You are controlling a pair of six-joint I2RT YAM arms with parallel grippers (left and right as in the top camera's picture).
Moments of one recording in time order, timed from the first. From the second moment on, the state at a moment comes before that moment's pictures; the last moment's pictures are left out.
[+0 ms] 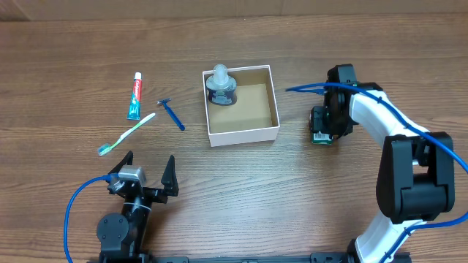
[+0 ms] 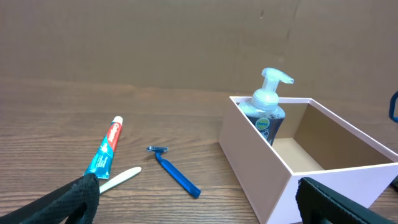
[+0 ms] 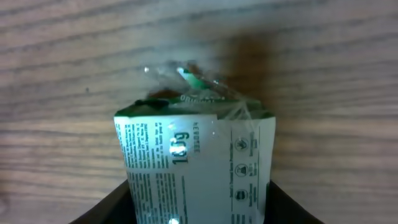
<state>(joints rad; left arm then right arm) 0.02 0.02 0.01 -0.06 0.18 -0.15 0.07 1.92 1.27 -0.81 -0.07 0.15</state>
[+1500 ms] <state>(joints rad) 0.02 0.02 0.01 -0.06 0.18 -0.15 0.47 2.12 1.68 -0.72 -0.04 0.43</state>
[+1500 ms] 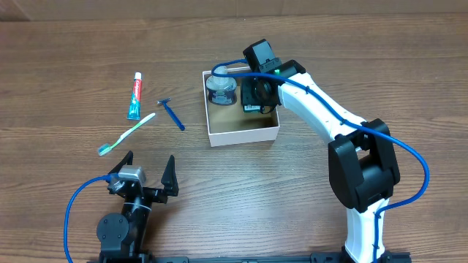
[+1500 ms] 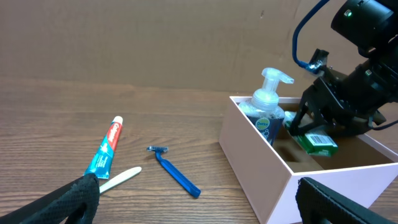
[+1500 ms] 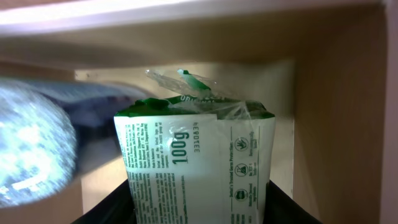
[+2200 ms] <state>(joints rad) 0.02 0.02 0.01 -0.06 0.18 -0.15 0.47 2.13 1.89 -0.99 -0.02 0.42</state>
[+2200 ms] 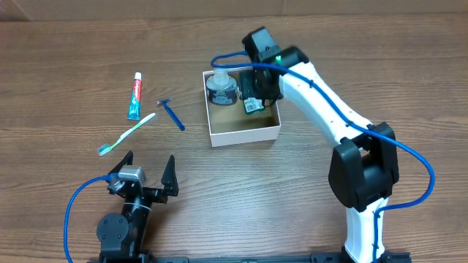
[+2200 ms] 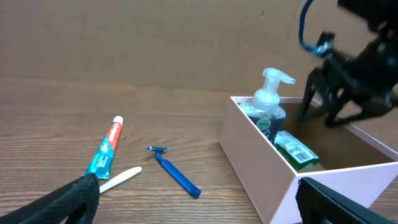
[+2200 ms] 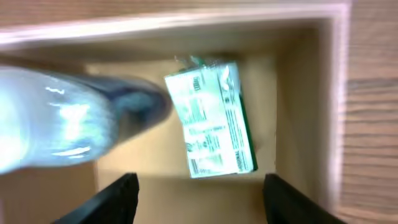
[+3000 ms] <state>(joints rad) 0.02 0.02 0.01 -0.04 0.17 -0.15 -0.23 1.92 2.39 -1.64 0.05 0.41</state>
